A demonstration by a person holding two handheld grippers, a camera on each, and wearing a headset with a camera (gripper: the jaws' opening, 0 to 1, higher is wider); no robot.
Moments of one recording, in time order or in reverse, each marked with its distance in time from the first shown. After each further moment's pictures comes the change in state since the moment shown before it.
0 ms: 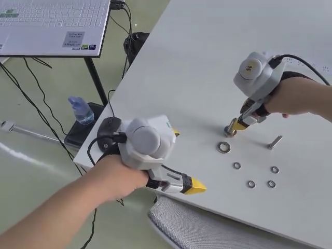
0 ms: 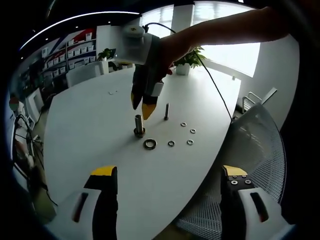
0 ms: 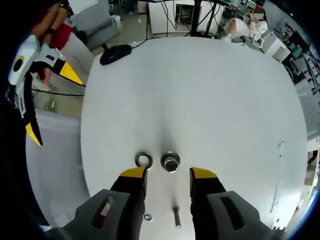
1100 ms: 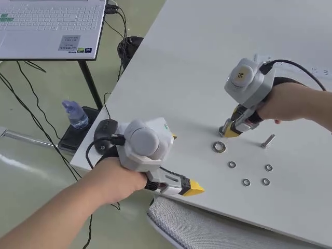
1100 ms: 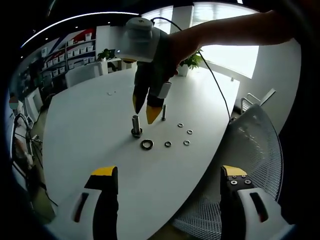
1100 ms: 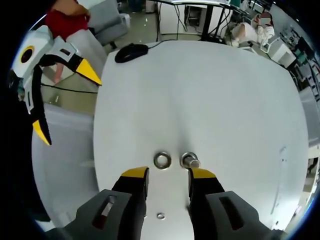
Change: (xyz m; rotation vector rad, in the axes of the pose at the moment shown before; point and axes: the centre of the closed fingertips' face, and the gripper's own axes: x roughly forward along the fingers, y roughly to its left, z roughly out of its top) left arm -0.005 -0.006 -0.002 -0.008 -0.011 -0.011; right arm 0.000 0.032 0.005 -0.045 0.001 0.028
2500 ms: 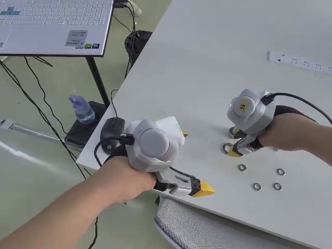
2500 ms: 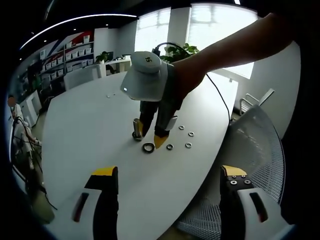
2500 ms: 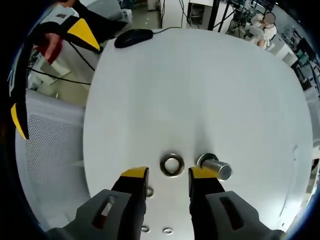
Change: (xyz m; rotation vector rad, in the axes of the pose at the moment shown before) left arm 0.005 0.005 0.003 0.011 -0.017 -0.016; right arm 0.055 0.015 -0.016 -0.006 0.012 0.002
